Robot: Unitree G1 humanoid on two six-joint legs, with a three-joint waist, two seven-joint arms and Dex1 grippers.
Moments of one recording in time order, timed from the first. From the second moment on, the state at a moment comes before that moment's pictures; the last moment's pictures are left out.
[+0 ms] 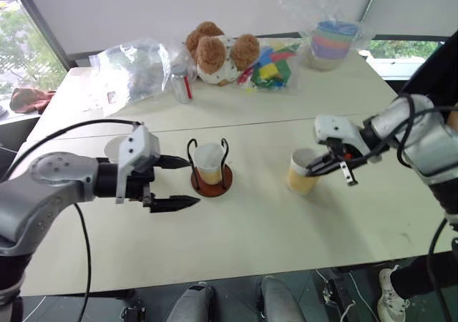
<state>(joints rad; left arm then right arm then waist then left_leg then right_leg) -0.33 1.03 0.15 -0.48 -0.78 0.80 -0.98 -0.99 -1.01 0.41 0.12 0.08 0.42 1.57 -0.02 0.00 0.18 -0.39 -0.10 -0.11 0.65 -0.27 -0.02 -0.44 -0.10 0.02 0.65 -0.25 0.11</state>
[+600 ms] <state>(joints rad) -0.09 1.08 0.45 -0.46 -0.75 0.80 -1.00 -1.57 -0.62 0.61 0.62 0.38 0.09 1.61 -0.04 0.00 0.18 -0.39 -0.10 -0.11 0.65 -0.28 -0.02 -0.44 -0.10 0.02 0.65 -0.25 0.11</state>
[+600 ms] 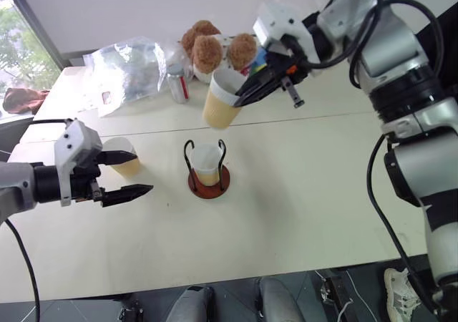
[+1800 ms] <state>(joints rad) -0.03 1.03 0.45 -0.49 -0.73 0.75 -0.95 -1.66 -0.49 0.90 0.79 0.36 -0.19 1.61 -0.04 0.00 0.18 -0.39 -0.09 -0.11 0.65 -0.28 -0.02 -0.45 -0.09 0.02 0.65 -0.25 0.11</state>
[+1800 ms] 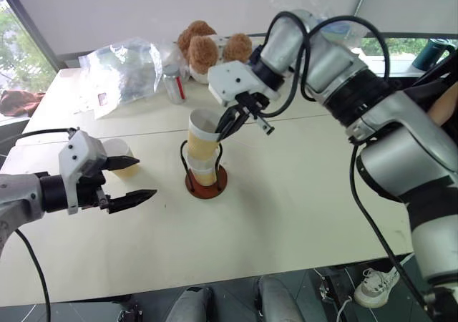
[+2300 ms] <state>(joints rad) -0.08 1.03 0.44 -0.46 -0.68 0.70 -0.92 -1.66 -0.51 0.77 0.76 0.49 0.01 1.61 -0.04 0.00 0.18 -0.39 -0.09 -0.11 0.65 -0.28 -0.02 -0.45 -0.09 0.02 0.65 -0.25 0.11</state>
